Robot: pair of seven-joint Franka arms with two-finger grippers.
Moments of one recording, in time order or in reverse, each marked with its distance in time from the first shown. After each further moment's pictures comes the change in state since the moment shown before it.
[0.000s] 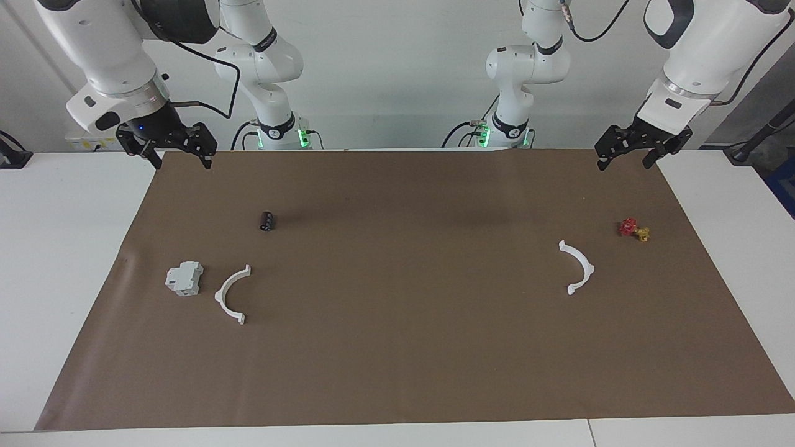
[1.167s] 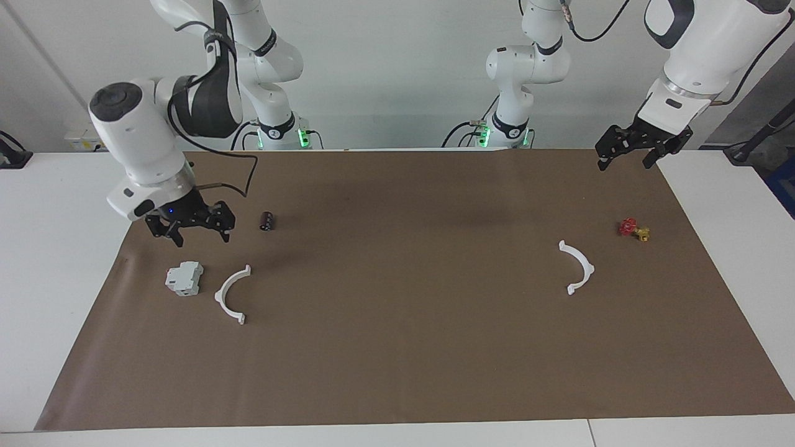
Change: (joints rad) left arm 0.000 0.000 0.001 0.000 0.000 0.000 0.000; right arm -0.020 0.210 -0.002 -0.212 0.087 0.579 -0.162
